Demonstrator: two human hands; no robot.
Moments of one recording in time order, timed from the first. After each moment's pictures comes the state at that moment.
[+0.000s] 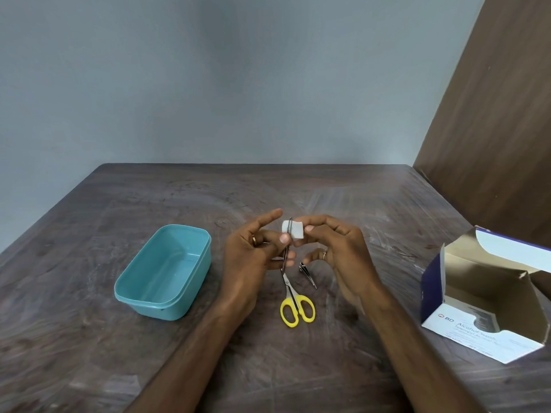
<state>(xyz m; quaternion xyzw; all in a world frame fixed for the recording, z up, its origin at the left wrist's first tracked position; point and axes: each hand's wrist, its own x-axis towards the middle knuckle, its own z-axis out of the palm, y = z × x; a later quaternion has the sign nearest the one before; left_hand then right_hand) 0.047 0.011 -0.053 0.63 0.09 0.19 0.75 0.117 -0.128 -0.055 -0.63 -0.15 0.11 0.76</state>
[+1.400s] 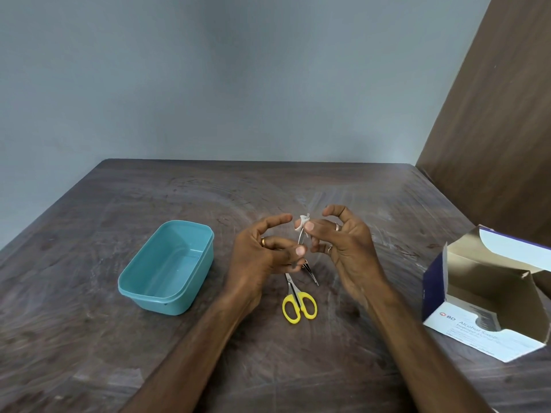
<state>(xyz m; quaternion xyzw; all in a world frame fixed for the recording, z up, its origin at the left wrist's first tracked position) 0.050 0.015 -0.059 0.63 0.08 0.11 0.76 0.118 -0.131 -0.049 -0.59 -0.13 0.12 0.79</state>
